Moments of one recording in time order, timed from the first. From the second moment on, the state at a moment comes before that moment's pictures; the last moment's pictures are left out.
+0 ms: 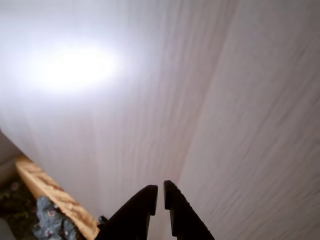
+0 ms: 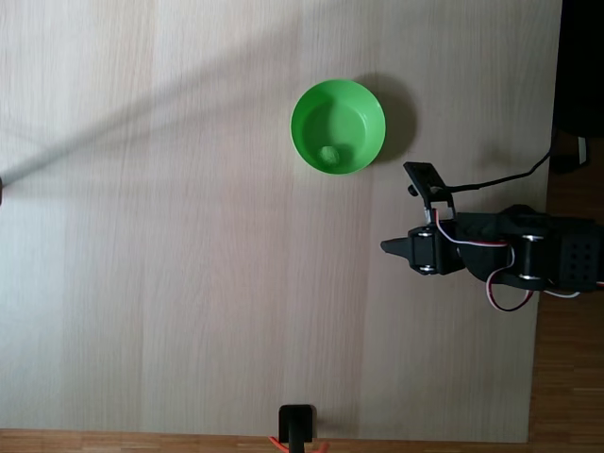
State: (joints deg) arm -2.5 147.3 155.7 45.1 -9.4
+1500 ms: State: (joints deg) arm -0.4 188.7 174.3 68.5 -13.4
